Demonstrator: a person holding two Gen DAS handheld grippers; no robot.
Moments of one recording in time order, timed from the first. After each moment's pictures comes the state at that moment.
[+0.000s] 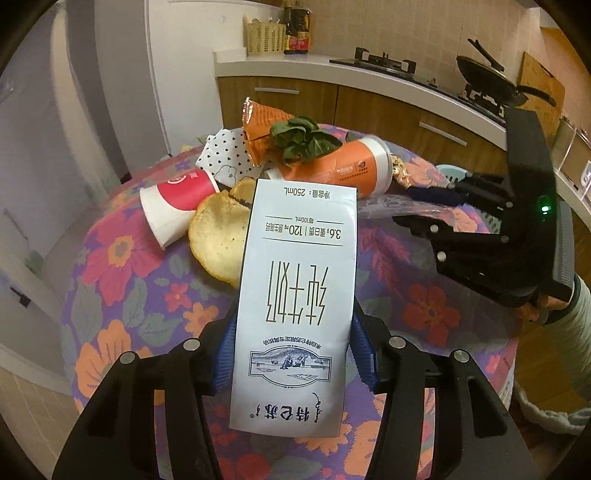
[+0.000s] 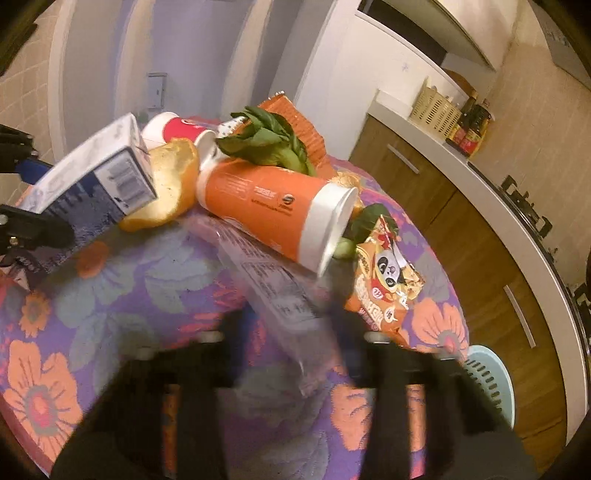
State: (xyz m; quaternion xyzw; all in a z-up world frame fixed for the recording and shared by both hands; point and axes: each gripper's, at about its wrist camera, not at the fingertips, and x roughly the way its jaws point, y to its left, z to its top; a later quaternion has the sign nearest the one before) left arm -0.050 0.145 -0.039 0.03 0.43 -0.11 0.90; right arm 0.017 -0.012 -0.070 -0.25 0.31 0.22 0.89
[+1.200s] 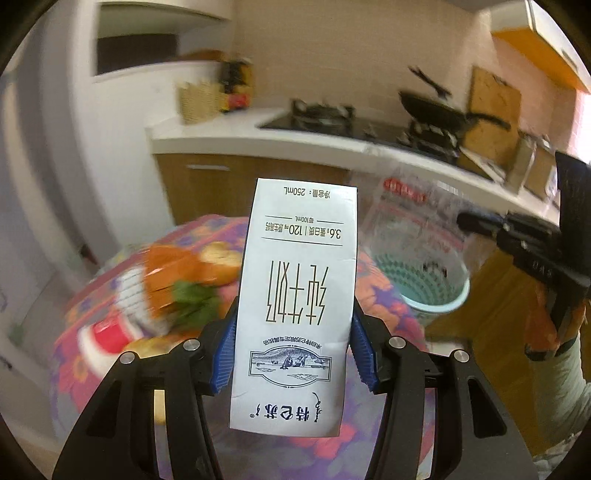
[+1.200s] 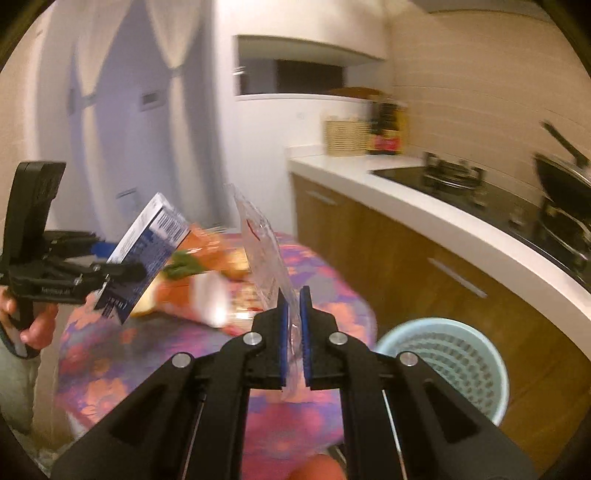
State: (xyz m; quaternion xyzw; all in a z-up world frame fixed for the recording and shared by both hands) left arm 0.002 0.021 0.041 0.06 0.36 -0.20 0.91; right arm -0.020 -0.231 0.038 -0.01 0.24 0.18 0.95
